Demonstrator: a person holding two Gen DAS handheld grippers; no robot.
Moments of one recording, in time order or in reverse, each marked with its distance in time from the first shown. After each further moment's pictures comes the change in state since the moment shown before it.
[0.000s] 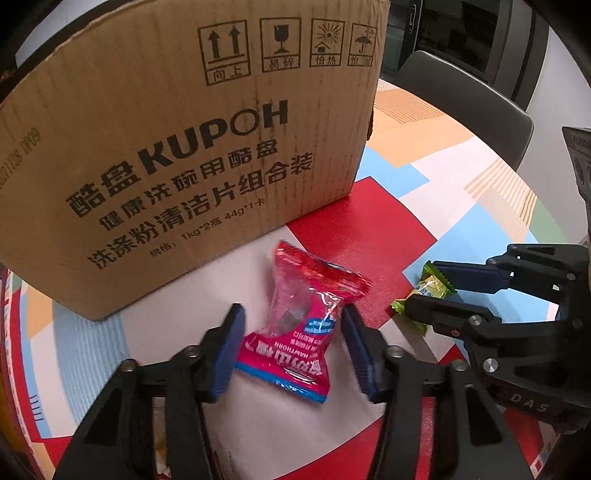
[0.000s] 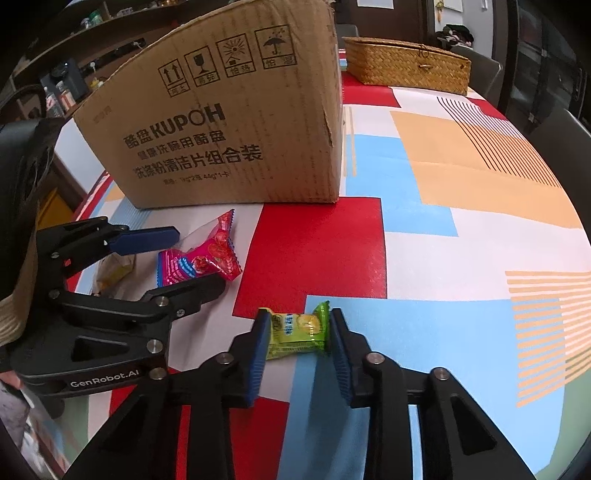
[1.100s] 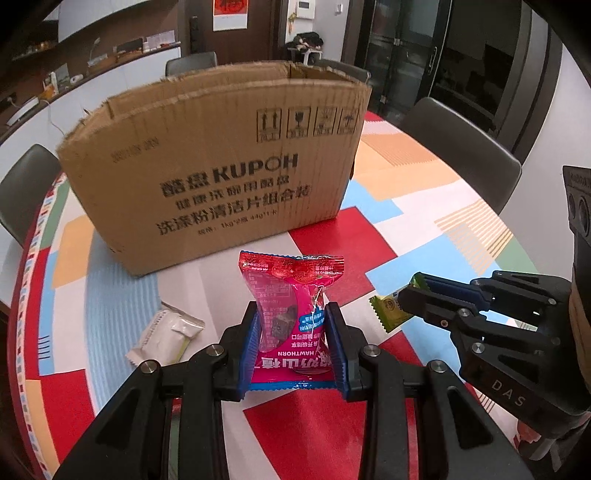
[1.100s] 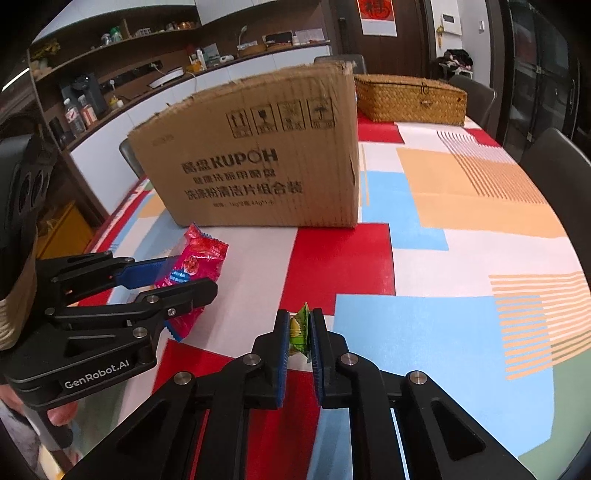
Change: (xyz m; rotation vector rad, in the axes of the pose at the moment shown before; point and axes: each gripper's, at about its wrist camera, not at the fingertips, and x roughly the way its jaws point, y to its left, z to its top) left arm -0.078 -0.004 -0.027 -0.133 -0.119 0.009; right arm -0.052 0.020 -0.014 -0.014 -0.131 0.026
